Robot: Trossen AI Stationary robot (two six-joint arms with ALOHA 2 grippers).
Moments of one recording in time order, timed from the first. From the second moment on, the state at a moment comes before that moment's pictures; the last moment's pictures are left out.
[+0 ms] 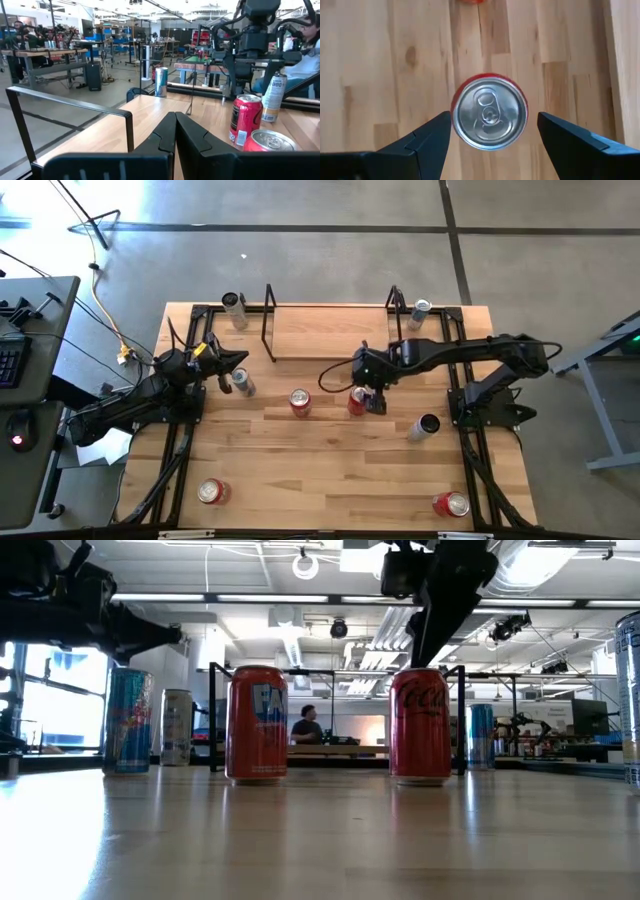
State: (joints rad) left arm 0.48 0.03 0.01 0.08 0.10 -0.02; right arm -0.02 1.53 1.23 -0.86 -0.04 0.04
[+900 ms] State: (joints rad) left arm 0.48 0.03 0.01 0.05 0.09 0.01; right arm 0.00 1.64 1.23 -0.74 0.03 -0.01
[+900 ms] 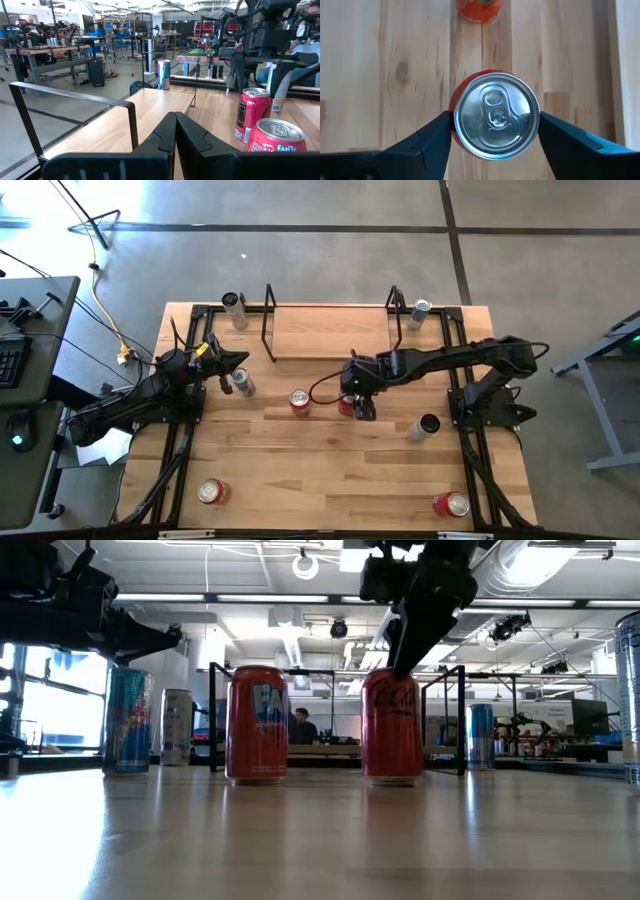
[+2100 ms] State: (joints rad) left arm 0.48 0.03 0.01 0.06 0.09 0.01; right arm -0.79 1.68 1.65 -0.97 -0.09 -0.61
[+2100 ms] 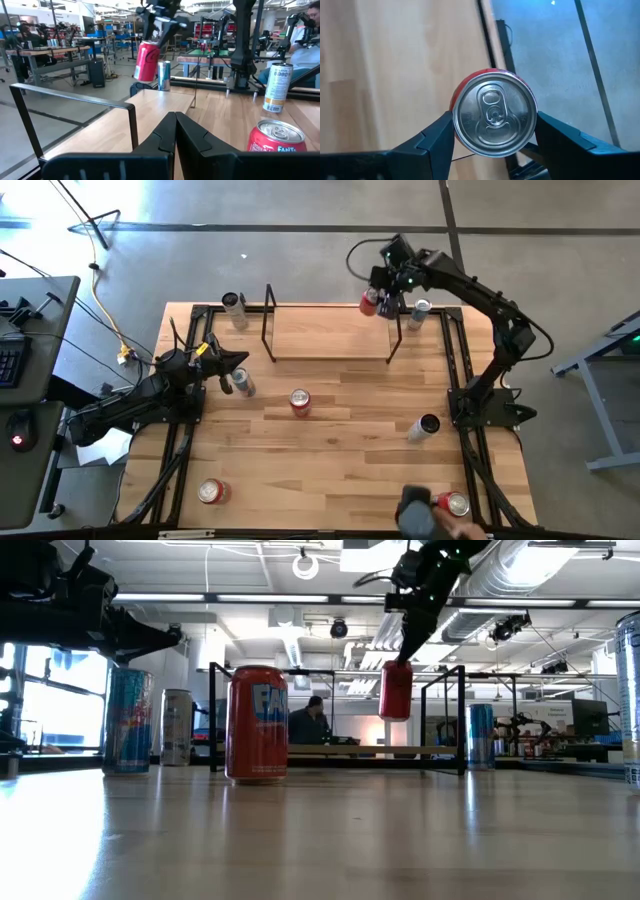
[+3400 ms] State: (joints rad) left arm 0.48 0.06 0.01 0.08 0.06 0.03; right arm -0.85 1.87 1.72 -1.00 -0.20 -0.56
